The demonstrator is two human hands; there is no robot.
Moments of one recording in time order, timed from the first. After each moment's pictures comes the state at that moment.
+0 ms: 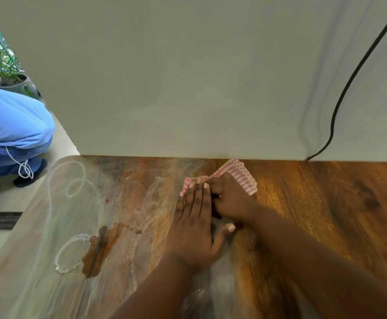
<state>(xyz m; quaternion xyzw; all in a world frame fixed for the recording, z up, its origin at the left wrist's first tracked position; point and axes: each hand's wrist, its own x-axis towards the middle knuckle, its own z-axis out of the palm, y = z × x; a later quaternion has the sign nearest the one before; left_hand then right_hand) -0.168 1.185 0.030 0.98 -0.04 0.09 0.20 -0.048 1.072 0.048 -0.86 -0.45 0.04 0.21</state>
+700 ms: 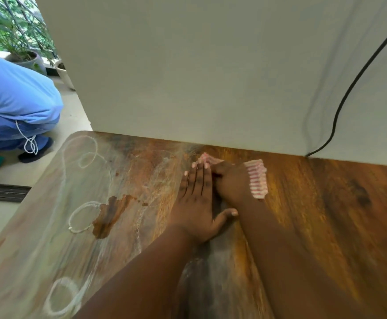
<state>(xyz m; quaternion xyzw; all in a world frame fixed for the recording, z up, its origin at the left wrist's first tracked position) -0.174 1.186 0.041 0.98 -0.04 0.08 0.18 -0.070 1.087 0.052 -0.96 -0.24 -0.01 0.13</state>
